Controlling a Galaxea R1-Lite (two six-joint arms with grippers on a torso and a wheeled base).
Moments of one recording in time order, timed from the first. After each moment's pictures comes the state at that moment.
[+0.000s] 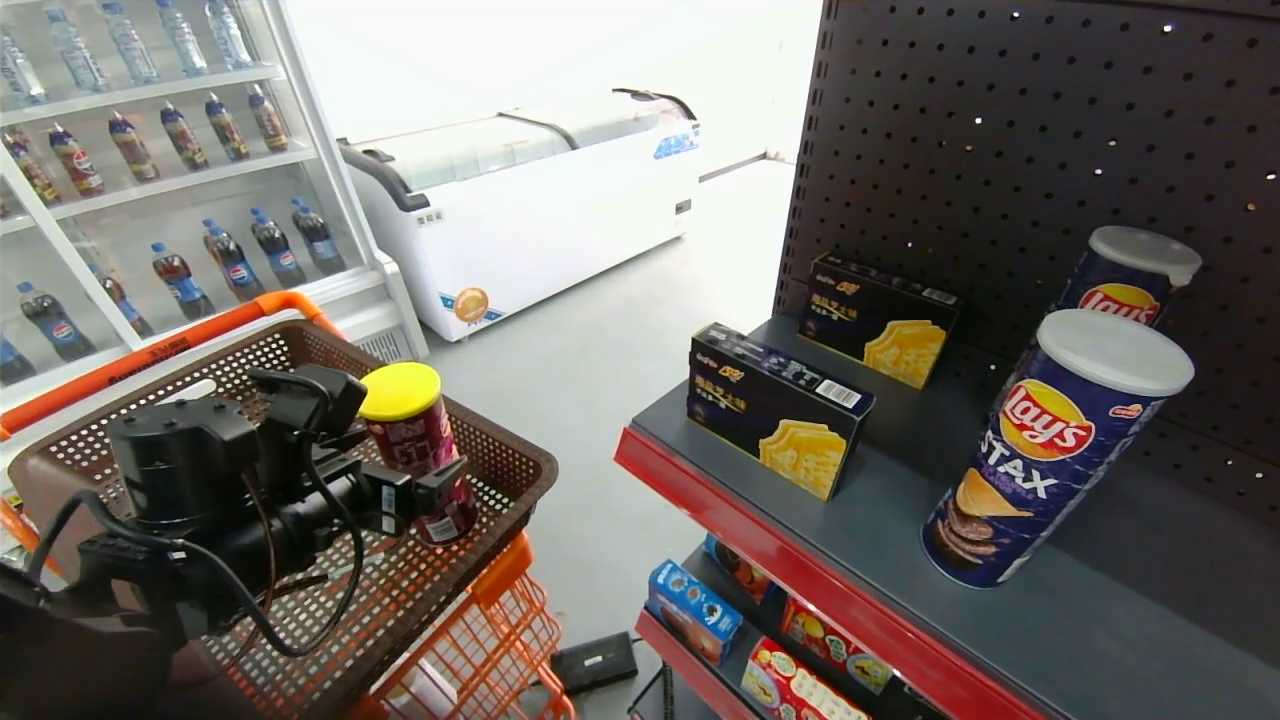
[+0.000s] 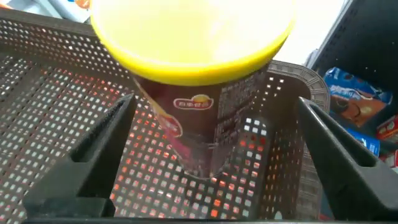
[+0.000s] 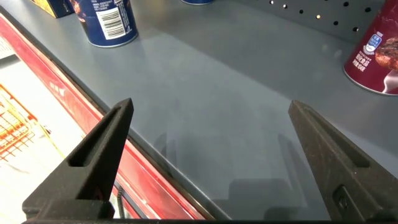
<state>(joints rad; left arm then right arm) -0.13 1.77 -0.44 -1.09 -0.06 0.13 0.00 0.00 0.00 0.00 -0.02 -0.01</state>
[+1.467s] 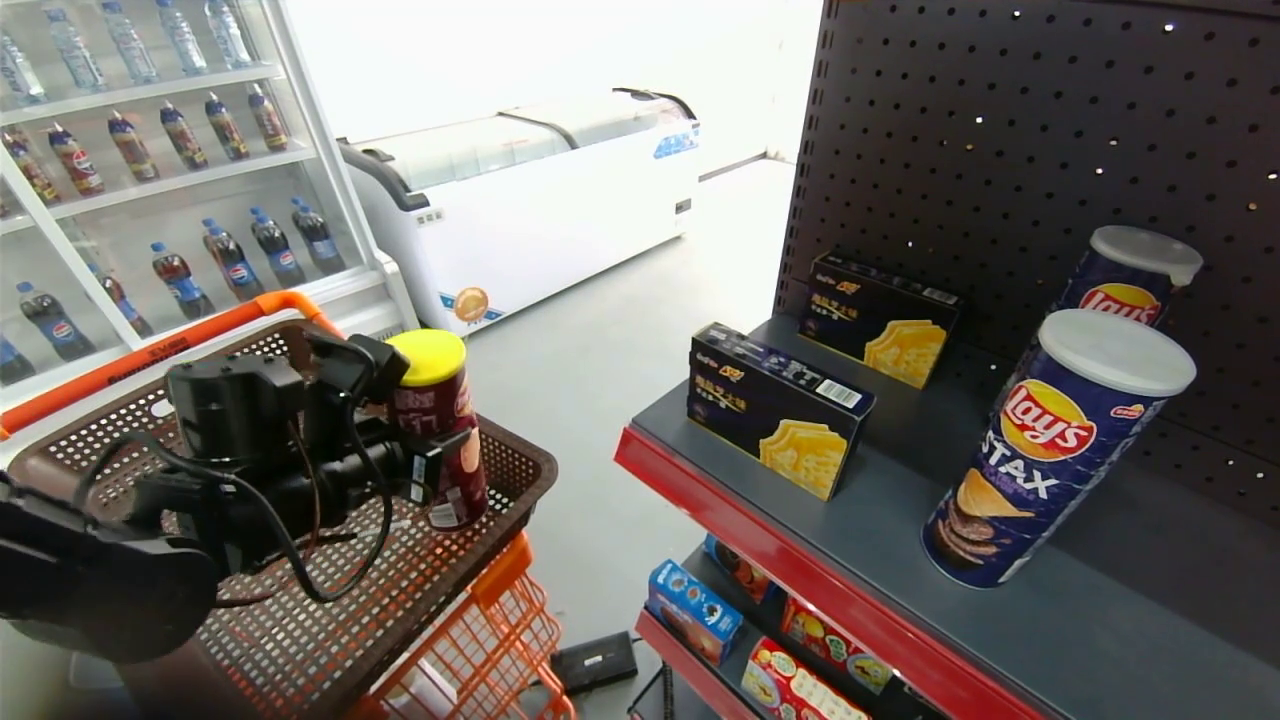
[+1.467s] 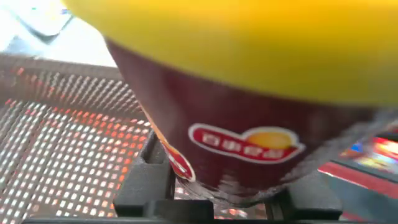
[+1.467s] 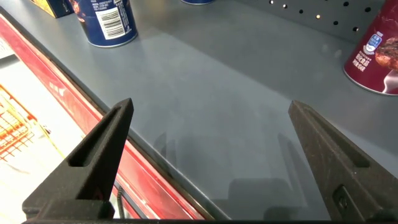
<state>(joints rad) -0.13 1.79 -0.64 -0.87 -0.17 0.18 0.00 0.00 0.00 0.00 -0.02 -0.01</state>
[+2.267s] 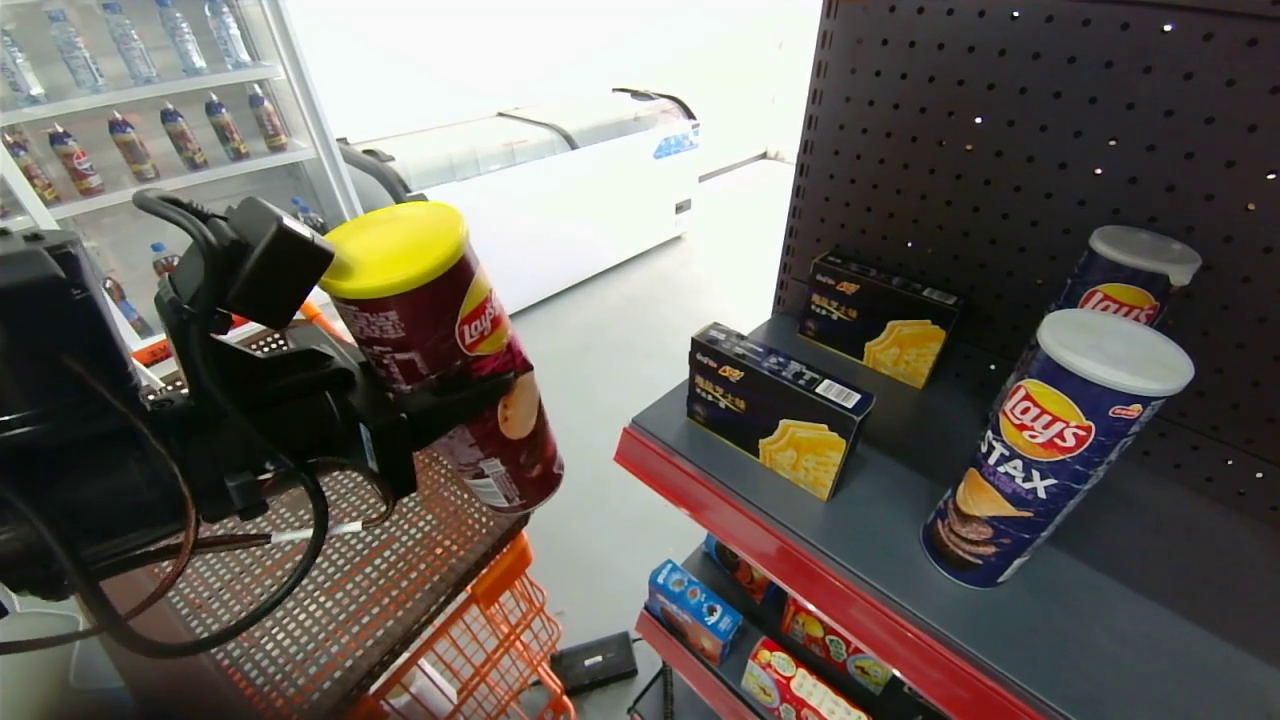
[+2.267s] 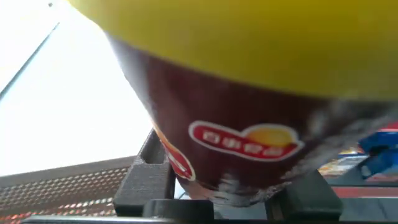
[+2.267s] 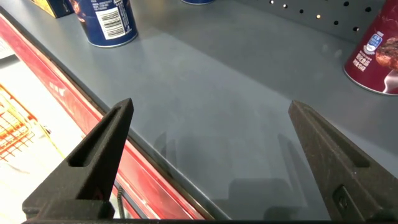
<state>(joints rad) -0.36 1.41 -0.70 -0.63 -0.36 0.12 0.00 0.00 0.00 0.00 -0.02 0.00</state>
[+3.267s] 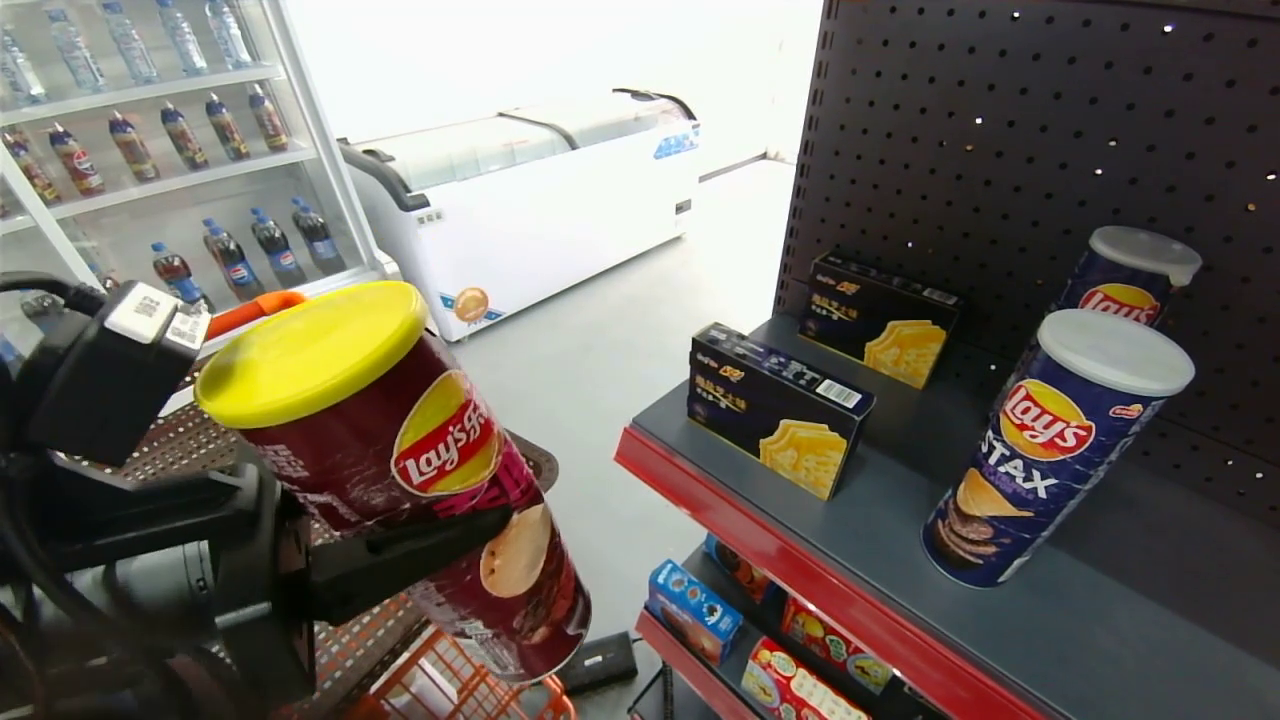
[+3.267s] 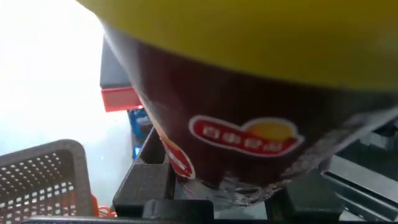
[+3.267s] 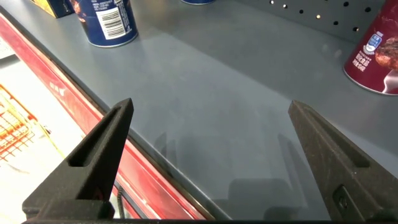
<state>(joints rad) -0.45 1.20 -0.55 -0.52 -0.55 0.04 0.00 0.00 0.00 0.00 -0.01 -0.01</state>
